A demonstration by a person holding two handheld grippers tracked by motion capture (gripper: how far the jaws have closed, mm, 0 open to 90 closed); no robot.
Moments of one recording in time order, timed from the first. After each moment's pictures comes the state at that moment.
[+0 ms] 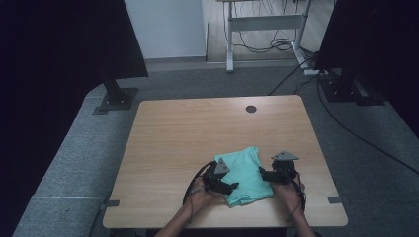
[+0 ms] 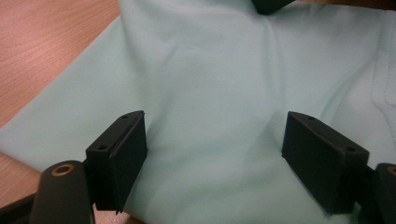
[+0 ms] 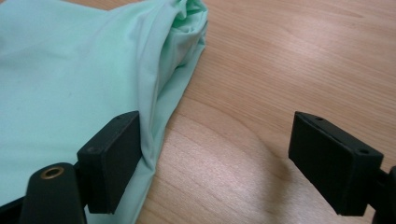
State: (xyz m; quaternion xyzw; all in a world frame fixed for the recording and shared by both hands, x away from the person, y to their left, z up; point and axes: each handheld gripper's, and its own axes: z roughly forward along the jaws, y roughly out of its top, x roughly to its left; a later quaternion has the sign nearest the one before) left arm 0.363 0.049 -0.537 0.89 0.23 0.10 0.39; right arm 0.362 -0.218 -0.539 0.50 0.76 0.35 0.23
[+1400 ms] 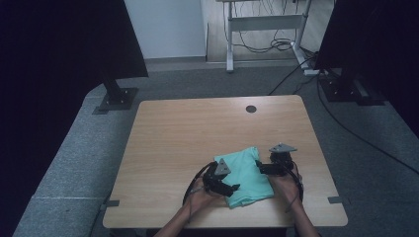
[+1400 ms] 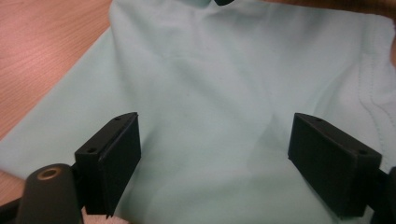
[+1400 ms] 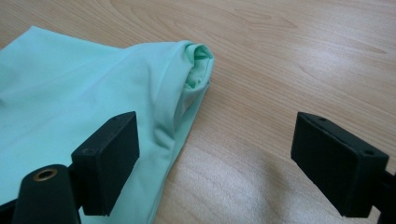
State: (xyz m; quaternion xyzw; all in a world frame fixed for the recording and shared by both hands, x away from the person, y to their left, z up) left arm 0.357 0.050 -0.531 0.89 0.22 0.10 0.39; right arm 0.389 -0.216 -0.533 0.47 0.77 0.38 0.20
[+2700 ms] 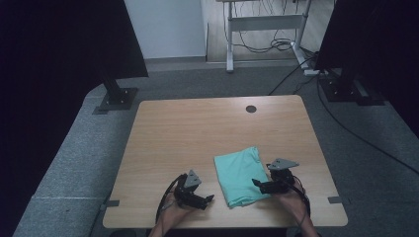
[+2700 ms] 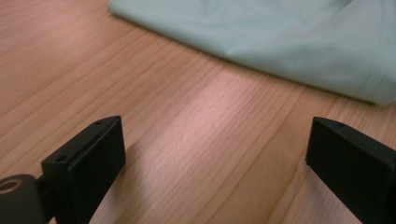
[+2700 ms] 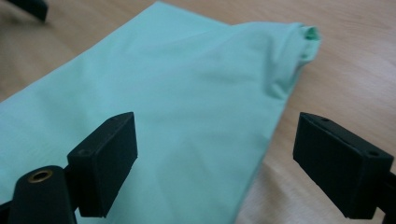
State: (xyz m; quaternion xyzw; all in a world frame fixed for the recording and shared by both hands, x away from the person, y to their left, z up) left arm 0.316 0.142 -0.535 0.87 0.31 0.12 0.37; right arm 0.331 -0.207 -0.525 0.37 0.82 0.41 0.15
